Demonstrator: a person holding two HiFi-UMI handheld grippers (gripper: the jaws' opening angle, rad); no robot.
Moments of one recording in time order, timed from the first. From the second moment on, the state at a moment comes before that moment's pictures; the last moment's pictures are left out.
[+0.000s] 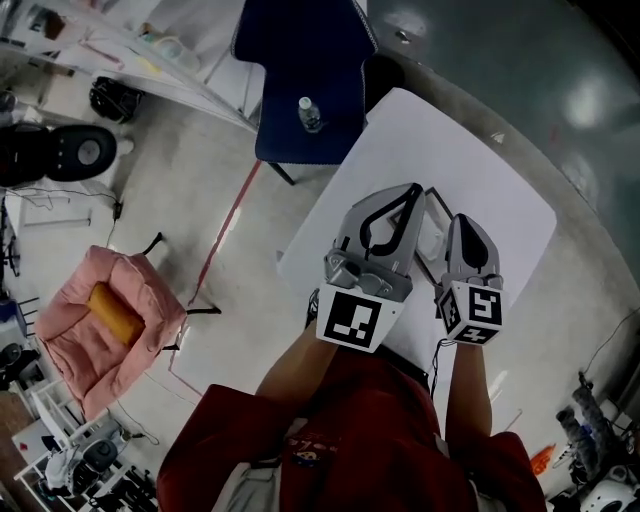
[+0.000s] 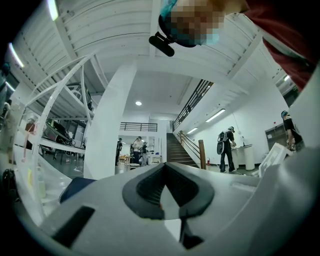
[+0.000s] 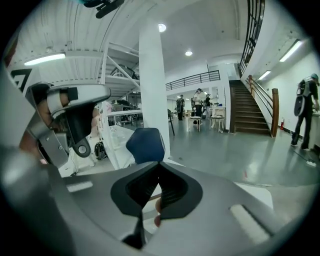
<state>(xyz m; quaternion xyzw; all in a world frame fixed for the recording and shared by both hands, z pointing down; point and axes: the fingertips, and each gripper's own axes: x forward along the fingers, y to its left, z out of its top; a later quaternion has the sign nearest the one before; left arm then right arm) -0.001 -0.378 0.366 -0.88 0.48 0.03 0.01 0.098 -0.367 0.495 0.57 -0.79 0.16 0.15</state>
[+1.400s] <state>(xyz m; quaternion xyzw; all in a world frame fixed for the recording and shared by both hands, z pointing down) -0.024 -0.411 0.420 -0.88 0.47 0.04 -0.04 0.089 -0.352 0.695 0.47 -0.72 0.32 0.40</state>
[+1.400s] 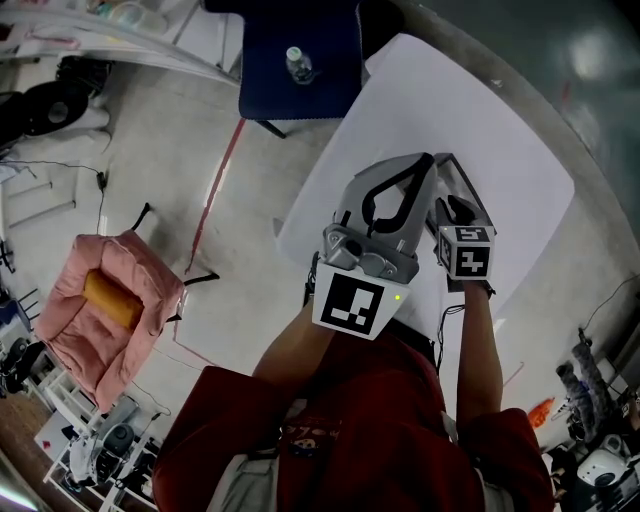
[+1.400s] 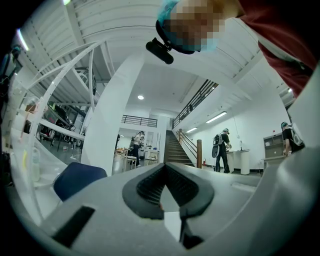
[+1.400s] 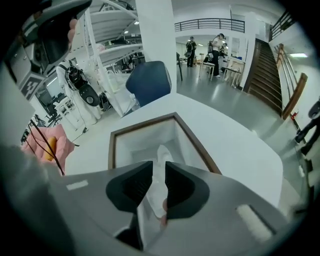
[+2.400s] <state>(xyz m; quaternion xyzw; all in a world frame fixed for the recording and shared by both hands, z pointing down) -0.043 -0.430 0.438 -0.88 0.47 0.05 -0.06 0.085 -0.345 0.739 0.42 -0.68 0.36 0.48</state>
